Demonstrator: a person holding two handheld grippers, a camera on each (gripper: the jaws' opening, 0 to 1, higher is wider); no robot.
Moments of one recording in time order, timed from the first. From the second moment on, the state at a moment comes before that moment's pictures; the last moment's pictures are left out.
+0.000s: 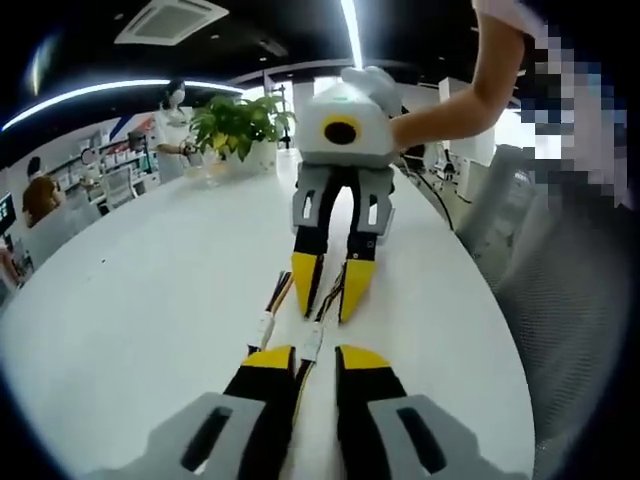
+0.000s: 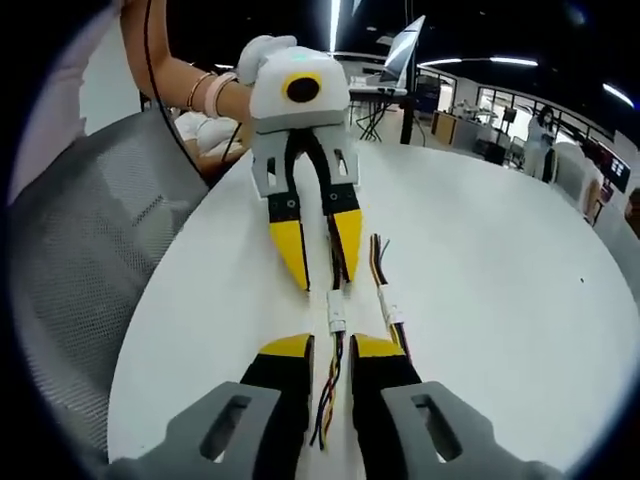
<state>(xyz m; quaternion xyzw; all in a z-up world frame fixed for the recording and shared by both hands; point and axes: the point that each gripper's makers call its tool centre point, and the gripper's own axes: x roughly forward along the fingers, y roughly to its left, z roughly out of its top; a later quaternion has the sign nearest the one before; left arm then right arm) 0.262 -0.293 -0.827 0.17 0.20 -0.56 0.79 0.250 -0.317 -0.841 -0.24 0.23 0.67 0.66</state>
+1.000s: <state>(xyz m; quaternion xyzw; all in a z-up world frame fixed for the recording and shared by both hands) 0.251 -0.265 -0.743 0.17 0.18 -0.46 0.85 0.244 -0.343 -0.750 -0.20 0.20 0.56 0.78</state>
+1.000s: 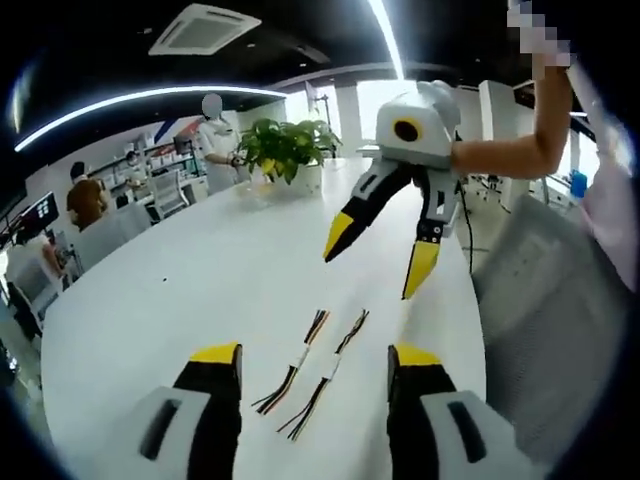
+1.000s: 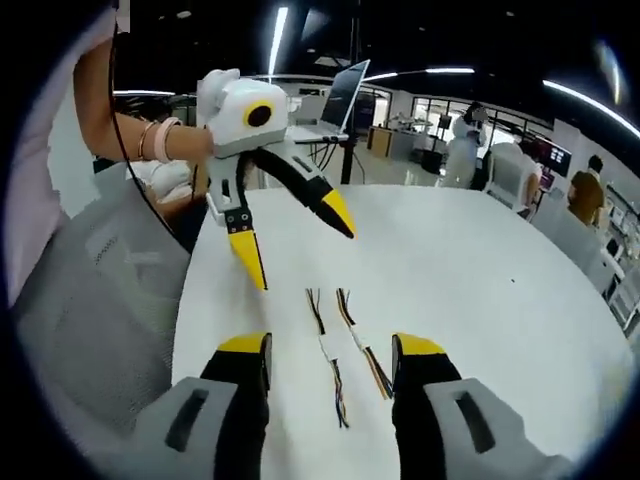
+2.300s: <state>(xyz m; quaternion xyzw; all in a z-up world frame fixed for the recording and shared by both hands) 0.193 -0.188 -0.681 0.04 0.15 -0.26 0.95 0.198 -0.407 -0.689 -0.02 0.16 0.38 0.91</state>
